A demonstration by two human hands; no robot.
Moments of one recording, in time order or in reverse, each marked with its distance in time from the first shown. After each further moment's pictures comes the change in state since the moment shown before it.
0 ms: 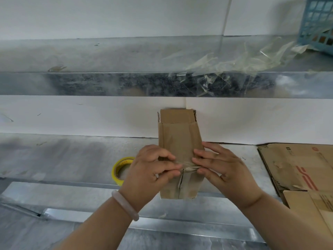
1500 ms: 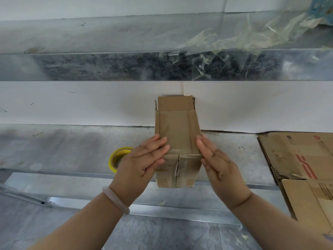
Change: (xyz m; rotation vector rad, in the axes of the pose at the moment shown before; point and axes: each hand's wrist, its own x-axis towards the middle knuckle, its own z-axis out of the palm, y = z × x) left_hand -0.021 -0.011 0.003 -0.019 -0.039 -0.060; right_hand -0.028 -0.005 0.025 0.176 0.064 0.131
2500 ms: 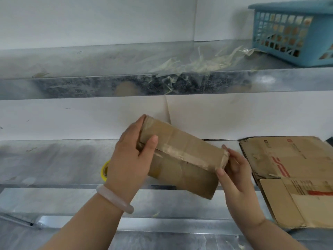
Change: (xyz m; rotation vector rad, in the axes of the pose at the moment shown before) left_hand 0.044 0.074 -0.021 -0.039 0.204 -0.427; right_hand -0.037 -0.046 -0.059 0.660 0.331 0.656
